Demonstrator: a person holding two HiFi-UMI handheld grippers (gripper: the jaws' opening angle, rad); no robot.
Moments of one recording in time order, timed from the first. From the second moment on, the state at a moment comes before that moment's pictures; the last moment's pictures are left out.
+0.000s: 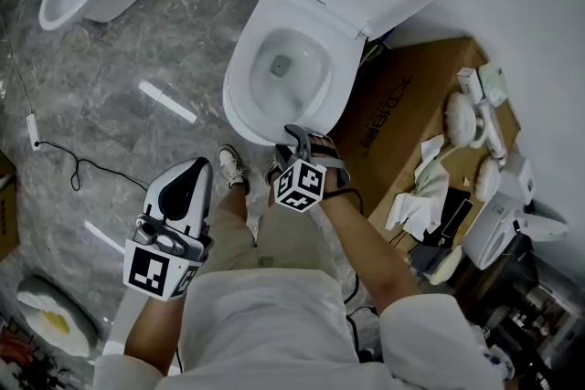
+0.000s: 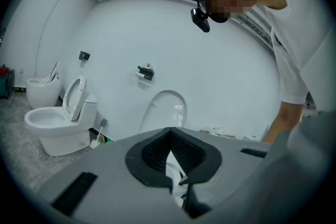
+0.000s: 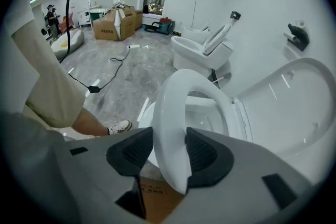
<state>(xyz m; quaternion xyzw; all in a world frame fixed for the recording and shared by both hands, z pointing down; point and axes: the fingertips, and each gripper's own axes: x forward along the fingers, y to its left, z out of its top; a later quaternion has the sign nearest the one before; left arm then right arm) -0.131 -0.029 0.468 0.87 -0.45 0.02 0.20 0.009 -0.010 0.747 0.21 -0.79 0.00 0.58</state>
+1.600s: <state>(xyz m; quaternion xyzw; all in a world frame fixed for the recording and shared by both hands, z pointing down) -0.168 -0.029 0.556 0.83 -0.49 0.07 0.25 -0.009 0.030 0.921 0.13 -0.74 0.09 0.65</state>
